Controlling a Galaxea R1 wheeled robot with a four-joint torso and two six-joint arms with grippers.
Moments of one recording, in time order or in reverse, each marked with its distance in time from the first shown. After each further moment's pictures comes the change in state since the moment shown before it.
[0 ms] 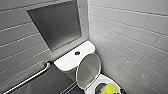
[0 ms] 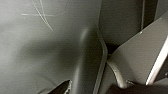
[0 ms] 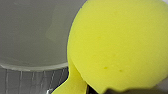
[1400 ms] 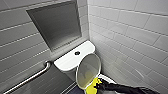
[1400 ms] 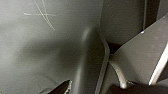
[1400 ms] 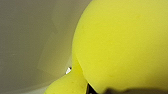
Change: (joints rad) left arm 0.000 0.005 -0.015 0.000 0.000 0.000; right arm 0.151 0.571 -0.757 -0.014 -0.318 0.003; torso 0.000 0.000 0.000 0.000
